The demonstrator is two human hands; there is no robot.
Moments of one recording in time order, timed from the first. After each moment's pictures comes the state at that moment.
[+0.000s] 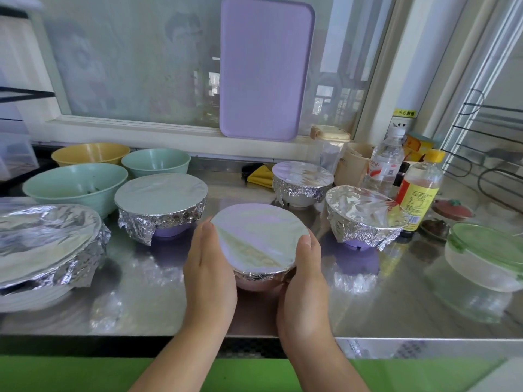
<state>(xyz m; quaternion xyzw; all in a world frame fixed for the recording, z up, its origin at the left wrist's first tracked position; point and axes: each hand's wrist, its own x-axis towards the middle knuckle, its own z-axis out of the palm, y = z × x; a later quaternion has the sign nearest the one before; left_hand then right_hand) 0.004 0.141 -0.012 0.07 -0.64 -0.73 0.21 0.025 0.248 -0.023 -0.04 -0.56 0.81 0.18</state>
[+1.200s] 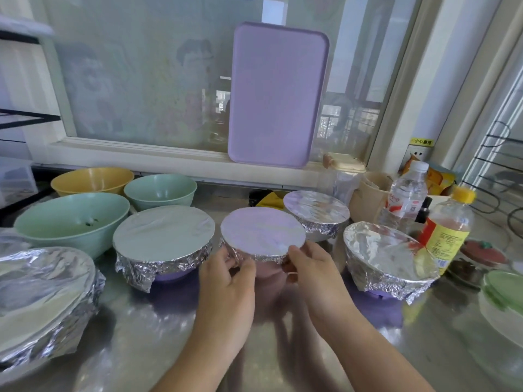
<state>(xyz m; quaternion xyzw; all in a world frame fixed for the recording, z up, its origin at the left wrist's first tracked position) -0.051 0.135 -0.002 0.01 -0.74 -0.67 0.13 -0.071 0.281 0.014 -0.10 -0.73 0.67 0.11</state>
